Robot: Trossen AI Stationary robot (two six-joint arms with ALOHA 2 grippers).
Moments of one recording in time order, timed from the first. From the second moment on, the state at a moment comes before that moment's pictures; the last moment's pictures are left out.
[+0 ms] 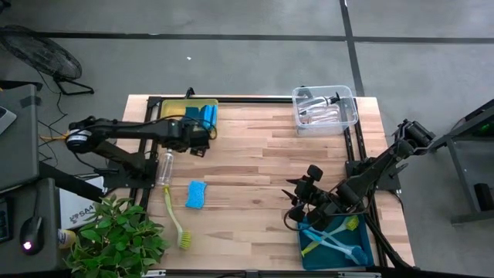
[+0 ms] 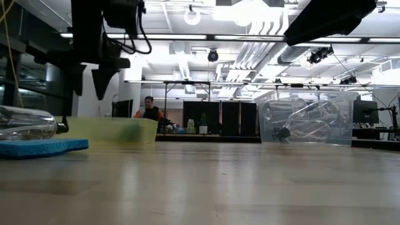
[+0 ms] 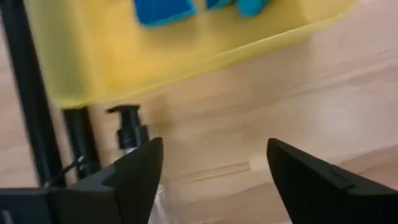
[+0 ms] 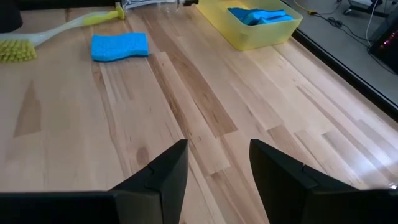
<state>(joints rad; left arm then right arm) 0.15 1.32 1.00 -1.21 -0.40 -1.15 0.66 1.43 0.93 -0.48 0.92 0.76</state>
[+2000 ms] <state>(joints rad) 0.62 1.32 0.66 -0.96 -0.09 -0.84 0.66 1.43 0.93 -0.48 0.93 0.75</state>
